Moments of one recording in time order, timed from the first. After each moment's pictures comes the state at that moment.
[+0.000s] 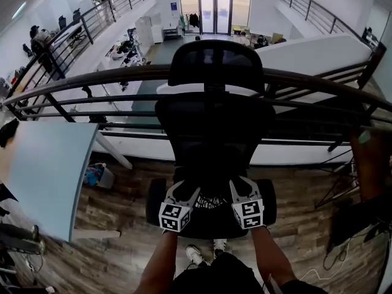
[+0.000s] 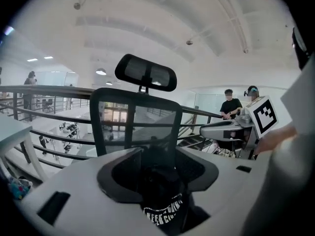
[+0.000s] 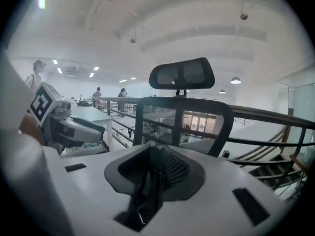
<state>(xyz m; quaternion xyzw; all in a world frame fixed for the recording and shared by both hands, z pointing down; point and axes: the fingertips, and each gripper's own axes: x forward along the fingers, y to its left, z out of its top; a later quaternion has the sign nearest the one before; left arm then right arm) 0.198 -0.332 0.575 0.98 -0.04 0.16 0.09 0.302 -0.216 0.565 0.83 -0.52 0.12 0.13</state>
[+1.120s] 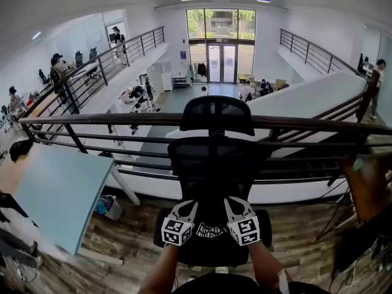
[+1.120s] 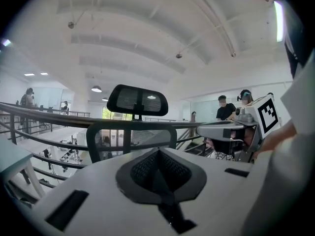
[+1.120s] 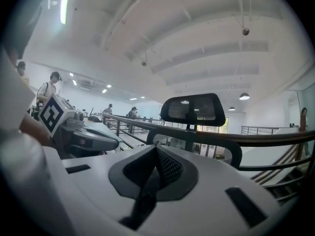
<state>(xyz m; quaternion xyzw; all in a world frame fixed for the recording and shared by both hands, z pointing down) 0.195 -0.315 0.478 1.00 -0.03 0.08 0.04 0.268 -0.223 0.460 0.81 -0.58 0.01 0.08</state>
